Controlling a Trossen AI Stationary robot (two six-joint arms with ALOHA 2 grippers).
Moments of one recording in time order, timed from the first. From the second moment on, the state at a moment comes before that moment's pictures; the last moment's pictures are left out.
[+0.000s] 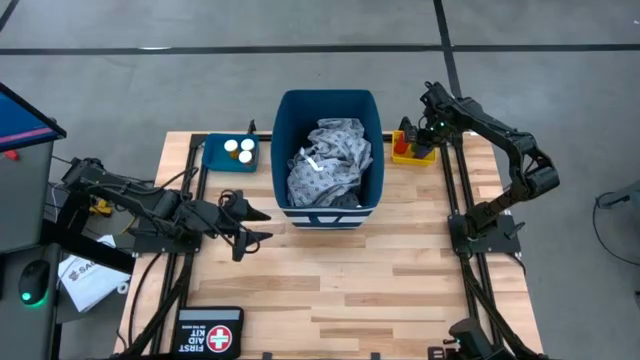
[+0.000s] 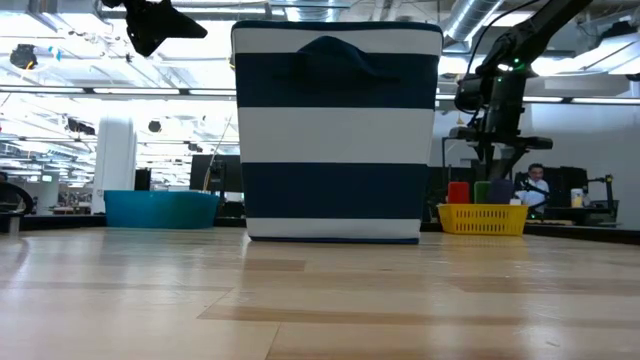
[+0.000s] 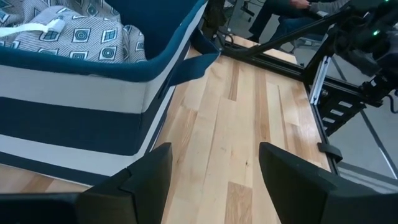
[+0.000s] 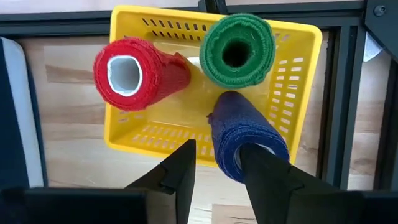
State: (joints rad) left arm -0.35 0.86 0.71 -0.28 -0.41 -0.46; right arm -1.10 1.49 1.11 -0.93 -0.01 0.47
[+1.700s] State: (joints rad) left arm -0.35 0.86 0.71 -0.28 -0.41 -0.45; right arm -1.07 1.49 1.19 -0.98 0.02 0.46
